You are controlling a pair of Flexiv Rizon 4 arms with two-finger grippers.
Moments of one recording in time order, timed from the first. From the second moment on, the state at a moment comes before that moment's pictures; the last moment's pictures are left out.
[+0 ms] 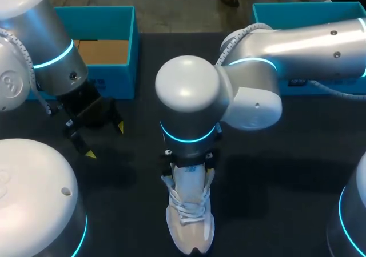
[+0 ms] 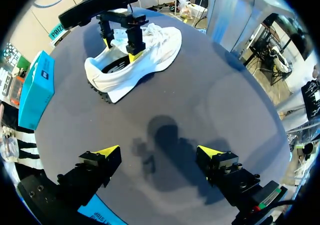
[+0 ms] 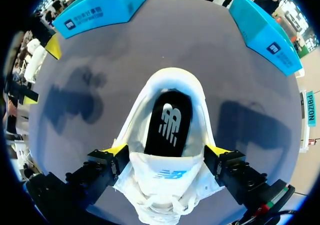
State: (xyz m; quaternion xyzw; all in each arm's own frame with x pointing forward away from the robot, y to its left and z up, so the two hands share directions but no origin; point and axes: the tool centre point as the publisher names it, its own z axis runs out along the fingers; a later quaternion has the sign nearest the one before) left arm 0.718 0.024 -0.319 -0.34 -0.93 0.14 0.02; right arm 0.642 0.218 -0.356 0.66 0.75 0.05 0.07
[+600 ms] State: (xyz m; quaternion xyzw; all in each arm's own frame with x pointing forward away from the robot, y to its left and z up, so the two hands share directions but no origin) left arm 0.718 0.024 -0.319 -0.34 -0.93 0.14 0.02; right arm 0.613 0.229 -0.334 0.63 0.77 0.05 0.07
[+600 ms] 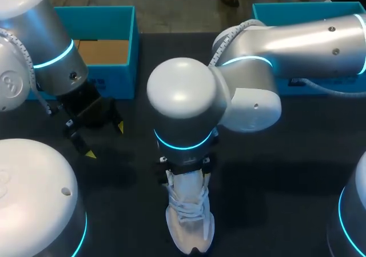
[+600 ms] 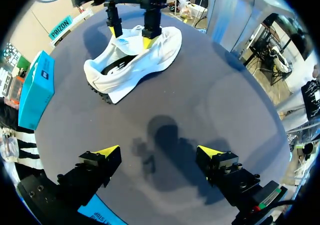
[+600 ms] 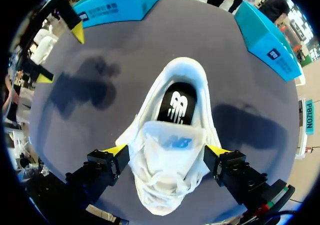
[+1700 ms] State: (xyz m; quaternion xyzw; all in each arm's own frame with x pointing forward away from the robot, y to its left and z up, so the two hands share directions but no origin) left arm 0.719 0.024 -0.319 -0.34 -0.93 0.14 0.02; right arm 0.615 0.220 -0.325 0.62 0.78 0.05 0.09
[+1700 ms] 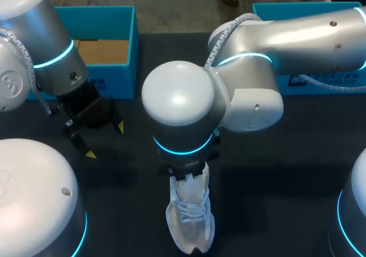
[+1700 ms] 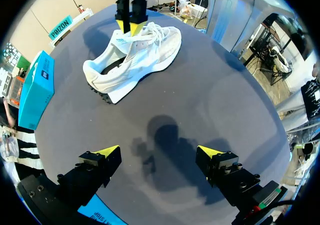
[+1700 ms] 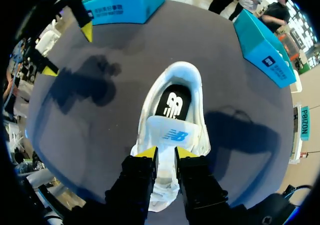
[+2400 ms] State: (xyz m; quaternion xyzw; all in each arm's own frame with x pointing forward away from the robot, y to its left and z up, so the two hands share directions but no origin) left arm 0.719 0.024 -0.319 -0.34 -0.93 0.14 0.02; right arm 0.624 0.213 -0.328 0.64 0.76 0.05 0.08
